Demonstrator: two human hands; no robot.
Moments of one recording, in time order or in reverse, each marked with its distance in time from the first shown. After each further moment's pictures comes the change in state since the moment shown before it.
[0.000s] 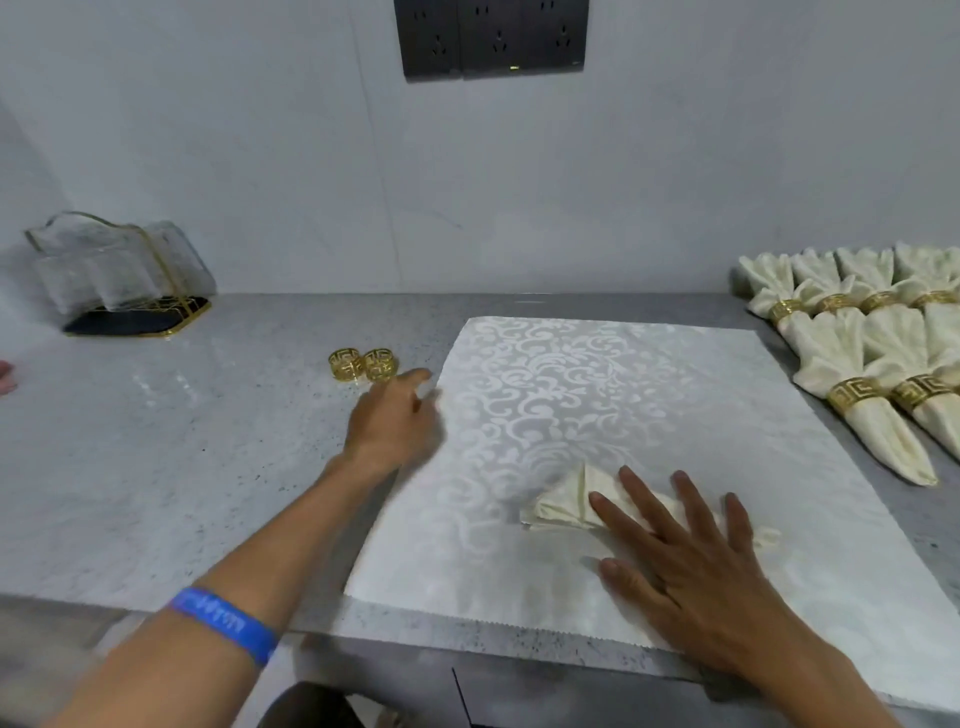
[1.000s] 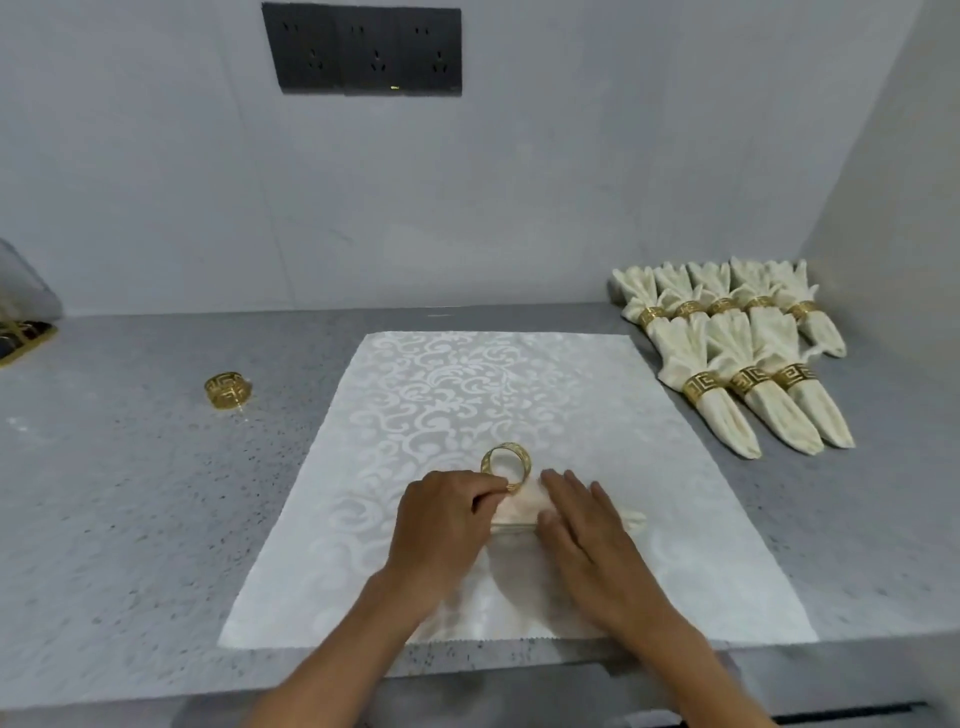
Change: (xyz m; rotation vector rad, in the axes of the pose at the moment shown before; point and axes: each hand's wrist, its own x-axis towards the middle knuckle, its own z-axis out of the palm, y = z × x) left_hand -0.086 0.094 0.096 -0.150 0.011 0.479; right_hand -0.004 0.003 -0.010 0.604 0.199 0.107
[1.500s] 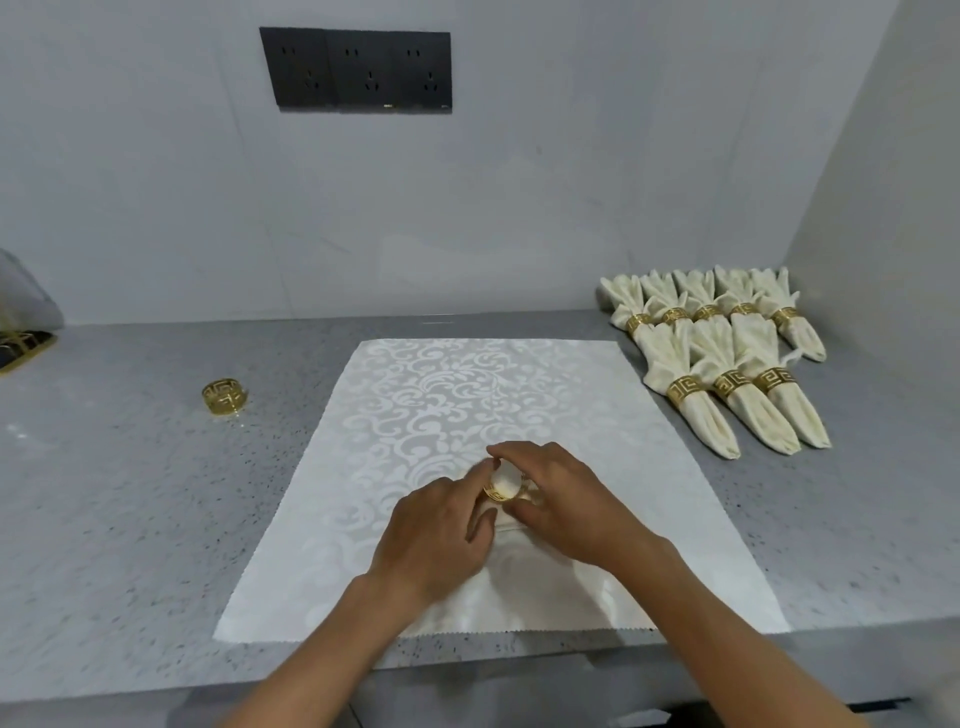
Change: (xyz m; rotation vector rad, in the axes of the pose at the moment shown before) left_hand -0.010 0.009 -0.008 0.147 -0.186 0.075; right_hand 0.044 -0.002 -0.027 -0.118 0.005 -0.320
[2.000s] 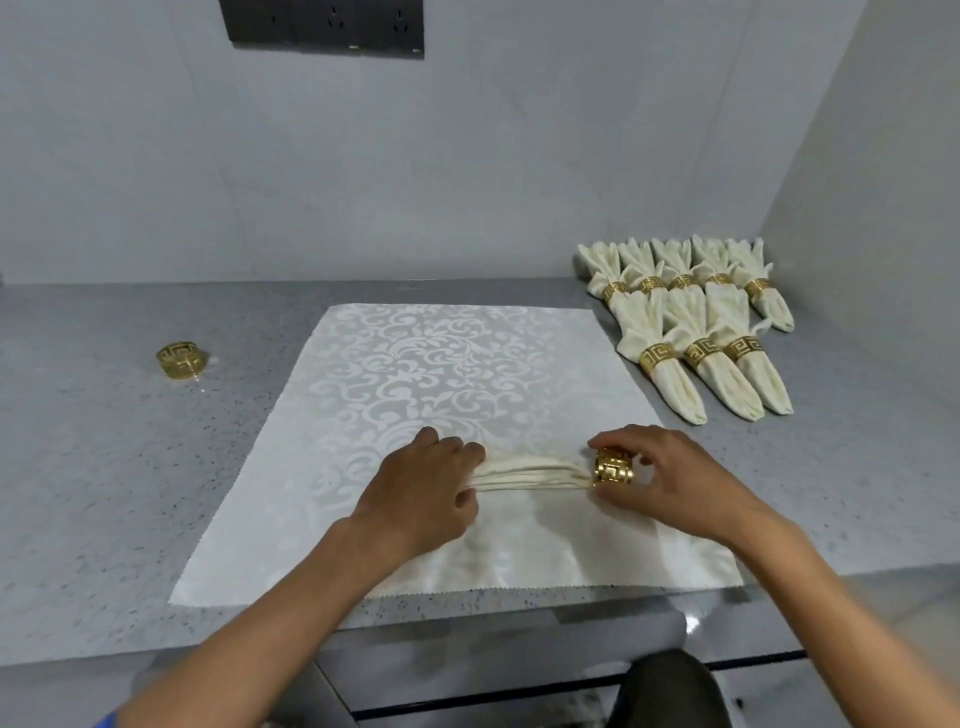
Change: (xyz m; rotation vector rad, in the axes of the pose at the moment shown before) left_hand 0.013 0.013 -0.001 0.202 -0.211 0.047; right_hand -0.072 0.064 -0.075 -0.047 -0.058 0.245
